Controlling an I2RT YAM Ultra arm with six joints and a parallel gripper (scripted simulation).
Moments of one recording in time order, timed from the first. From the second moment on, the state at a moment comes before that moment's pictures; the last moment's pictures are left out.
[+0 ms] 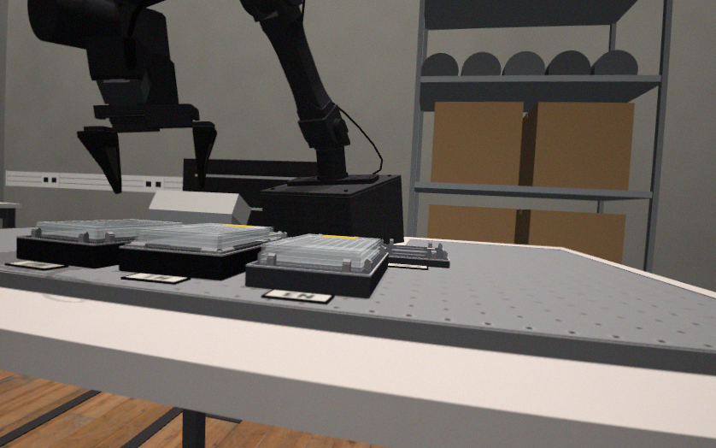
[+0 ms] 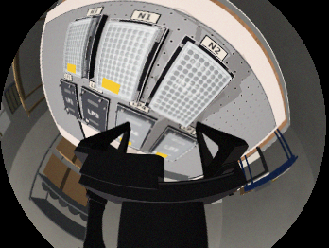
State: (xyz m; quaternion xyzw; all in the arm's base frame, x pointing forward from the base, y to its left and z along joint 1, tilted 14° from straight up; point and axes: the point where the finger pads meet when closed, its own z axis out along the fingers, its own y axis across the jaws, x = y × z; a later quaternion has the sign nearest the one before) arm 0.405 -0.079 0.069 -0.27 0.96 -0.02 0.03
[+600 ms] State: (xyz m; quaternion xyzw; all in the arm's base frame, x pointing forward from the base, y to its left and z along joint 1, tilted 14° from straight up) arm 0.356 -0.020 0.044 -0.15 0.99 -0.03 0.06
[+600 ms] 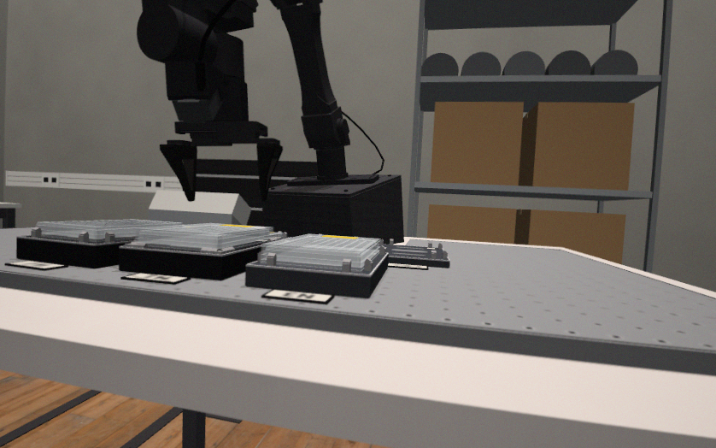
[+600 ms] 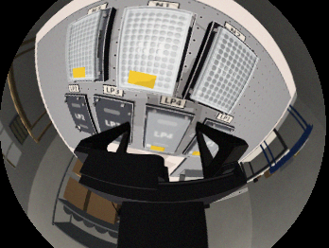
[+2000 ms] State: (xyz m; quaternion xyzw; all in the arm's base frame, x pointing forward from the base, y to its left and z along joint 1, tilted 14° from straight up) arm 0.305 0.021 0.019 -0.04 0.99 -0.04 0.11
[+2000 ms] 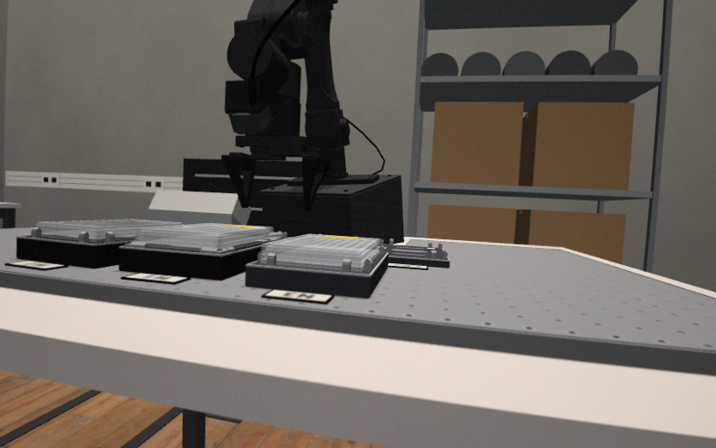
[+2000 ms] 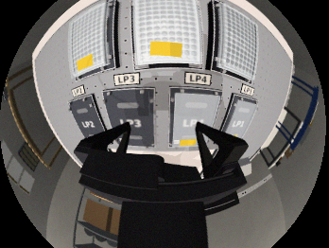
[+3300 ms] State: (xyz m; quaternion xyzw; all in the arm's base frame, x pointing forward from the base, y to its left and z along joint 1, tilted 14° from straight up) arm 0.311 -0.108 0.033 -0.03 0.90 -0.03 0.43
